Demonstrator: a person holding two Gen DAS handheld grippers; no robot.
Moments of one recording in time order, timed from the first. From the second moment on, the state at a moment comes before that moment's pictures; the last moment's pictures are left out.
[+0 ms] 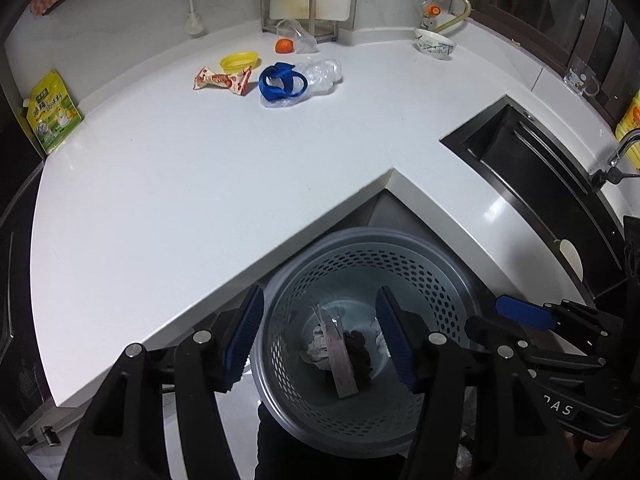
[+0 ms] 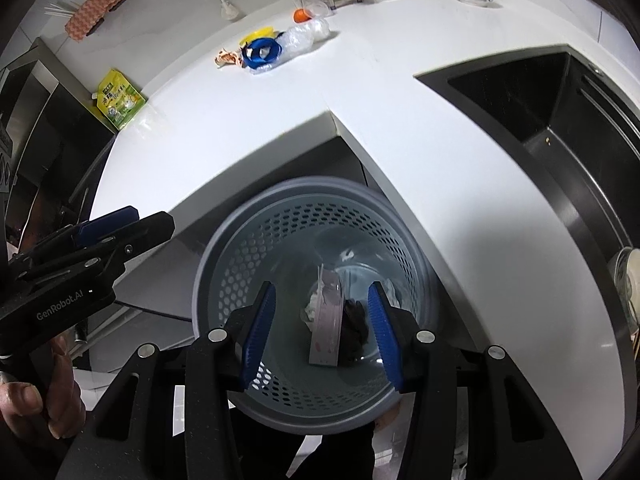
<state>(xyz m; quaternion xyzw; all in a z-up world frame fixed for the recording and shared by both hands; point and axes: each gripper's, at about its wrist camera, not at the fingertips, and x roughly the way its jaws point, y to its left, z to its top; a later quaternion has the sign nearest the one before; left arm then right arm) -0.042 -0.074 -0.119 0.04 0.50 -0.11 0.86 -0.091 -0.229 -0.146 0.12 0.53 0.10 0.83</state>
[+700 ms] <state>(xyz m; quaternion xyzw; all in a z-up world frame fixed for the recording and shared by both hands) 0.062 -0.003 -0.065 0.01 0.44 -0.07 0.90 0.007 -0.201 -0.100 0.12 0.49 0.07 0.86</state>
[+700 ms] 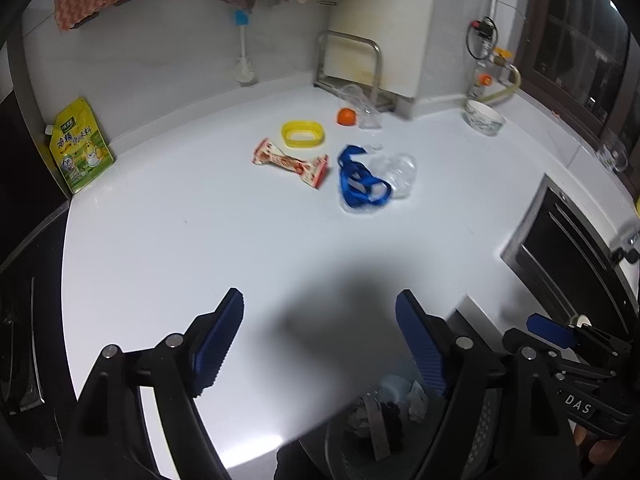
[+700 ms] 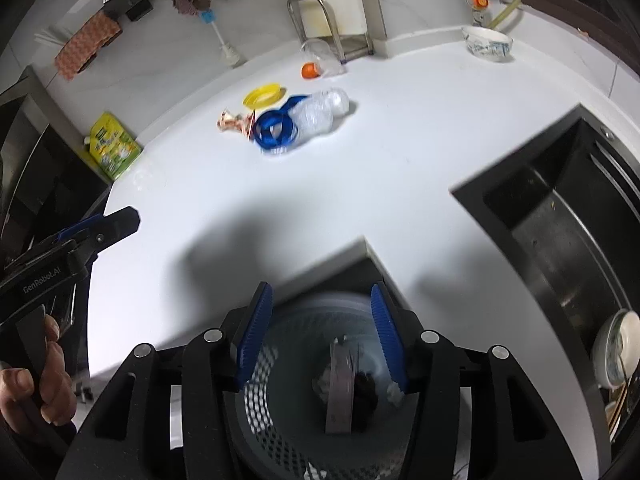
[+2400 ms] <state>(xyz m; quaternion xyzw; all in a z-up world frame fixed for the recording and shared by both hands) 0.268 0.066 -0.128 0.01 0.47 -0.13 0.87 0.228 -0.072 -0.141 -0.01 0.47 0.00 0.88</state>
